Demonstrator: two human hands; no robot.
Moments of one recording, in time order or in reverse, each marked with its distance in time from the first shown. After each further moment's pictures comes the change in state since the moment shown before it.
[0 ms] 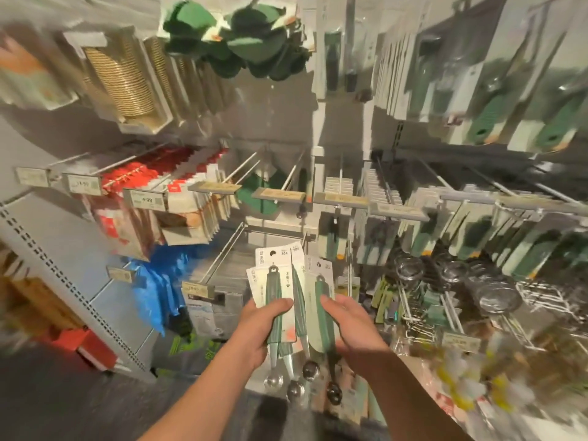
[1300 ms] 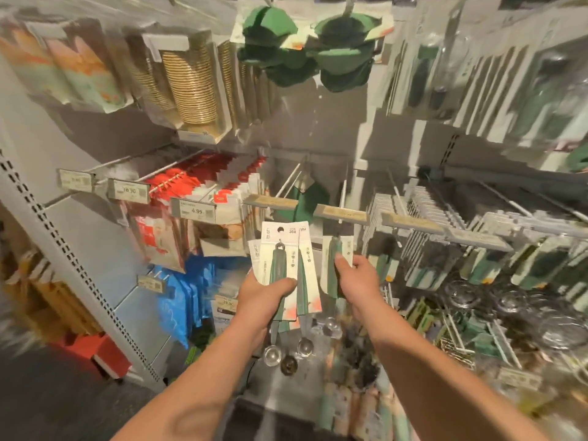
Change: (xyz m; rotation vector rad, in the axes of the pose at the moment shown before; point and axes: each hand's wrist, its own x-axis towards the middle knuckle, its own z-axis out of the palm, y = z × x) left_hand 0.046 0.088 -0.078 0.173 0.163 0.291; right_hand 0.074 -0.083 0.130 -0.371 0.330 -0.245
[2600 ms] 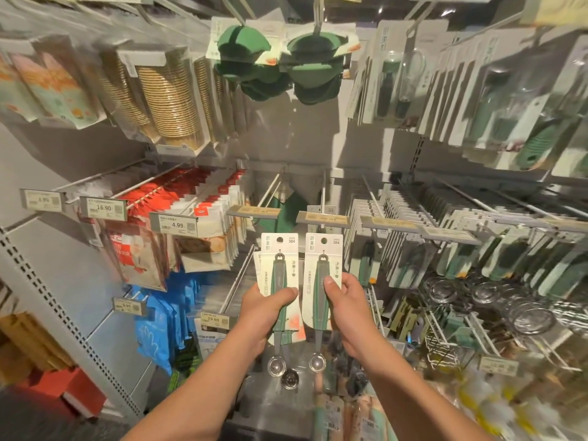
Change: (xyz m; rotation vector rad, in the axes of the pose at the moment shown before) left_hand -0.004 -0.003 0.014 -0.100 -0.202 -0.041; right_hand -0.049 0.024 -0.004 0.260 -0.070 -0.077
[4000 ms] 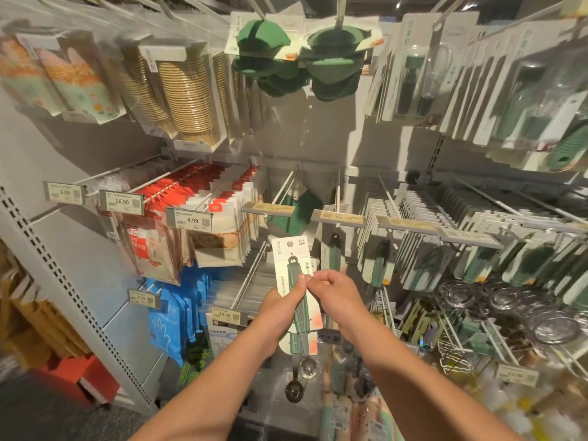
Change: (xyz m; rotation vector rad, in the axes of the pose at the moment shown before) left_hand 0.000 -0.001 0.002 0.106 -0.125 -0.068; right_hand 0.013 -0.017 0.029 -0.158 -0.138 0.050
